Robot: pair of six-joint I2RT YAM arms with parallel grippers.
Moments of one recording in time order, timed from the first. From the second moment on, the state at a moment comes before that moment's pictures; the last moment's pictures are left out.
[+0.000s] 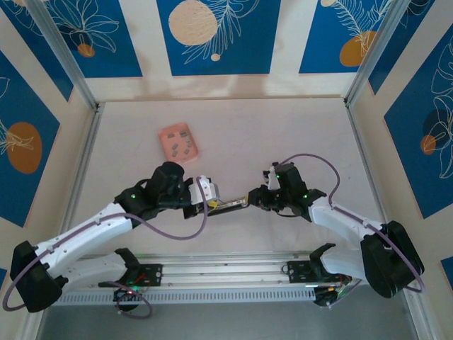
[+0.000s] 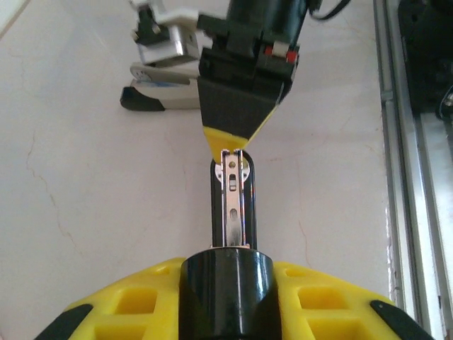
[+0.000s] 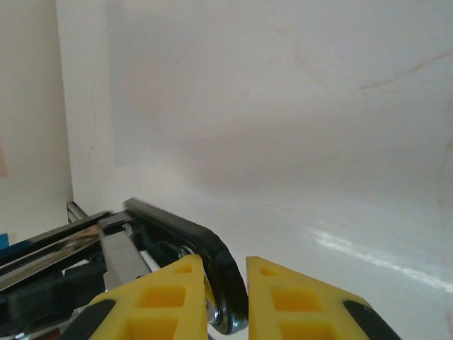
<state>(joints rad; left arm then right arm) -0.82 1.02 0.83 -0.42 0.36 0.48 0.49 1.17 0.51 -0.16 -0.52 0.81</state>
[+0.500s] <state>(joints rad) -0.82 1.00 0.93 -0.33 0.41 0.47 0.43 1.17 0.47 -0.17 -0.53 0.71</state>
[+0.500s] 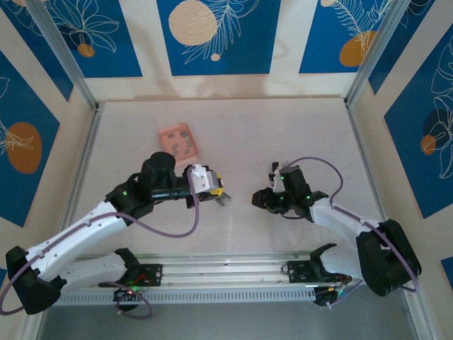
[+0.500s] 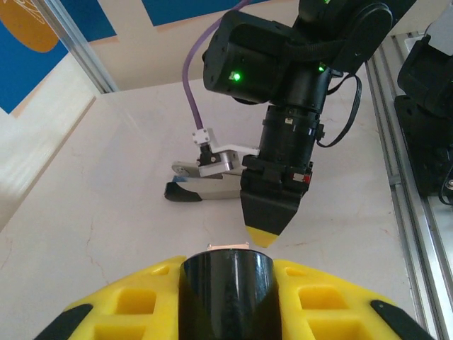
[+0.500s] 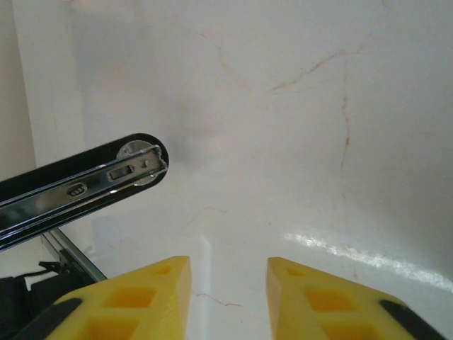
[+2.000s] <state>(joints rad) -0.82 1.02 0.93 -0.25 0.56 0.47 0.56 1.25 0.65 0.02 -1.00 -0.57</state>
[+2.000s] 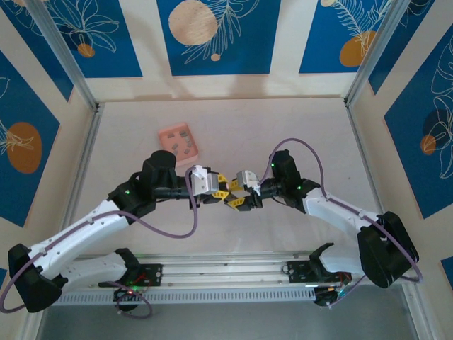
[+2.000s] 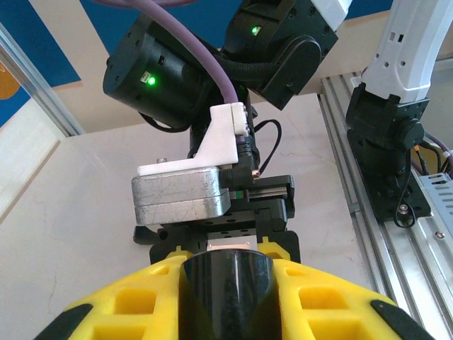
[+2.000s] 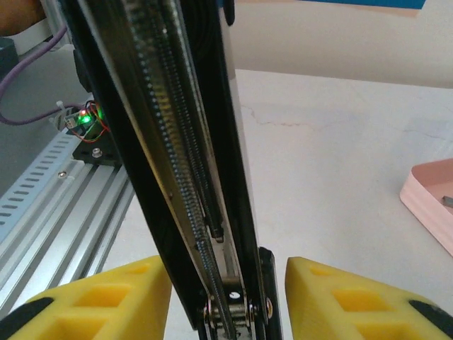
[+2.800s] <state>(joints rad) -0.82 0.96 0.84 -0.08 0.33 0.37 0.48 1.16 0.64 0.01 -0.94 -0.44</state>
